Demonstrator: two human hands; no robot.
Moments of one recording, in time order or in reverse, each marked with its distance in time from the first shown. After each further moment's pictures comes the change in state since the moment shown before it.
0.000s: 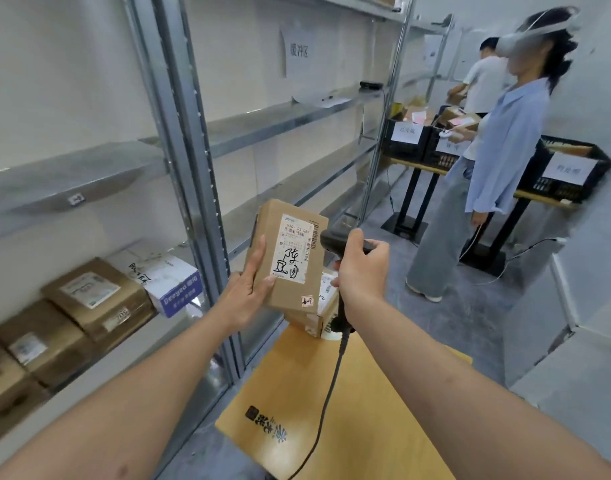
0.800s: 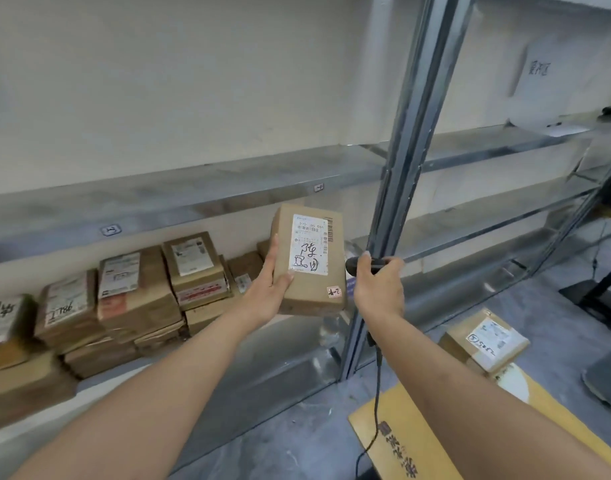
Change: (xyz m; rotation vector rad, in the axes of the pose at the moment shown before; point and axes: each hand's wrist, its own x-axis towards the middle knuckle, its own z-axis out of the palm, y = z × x) left_hand -0.176 -0.082 -0.207 -0.129 0.449 -0.439; right_hand -0.156 0.025 0.224 -0.435 -0.471 -0.228
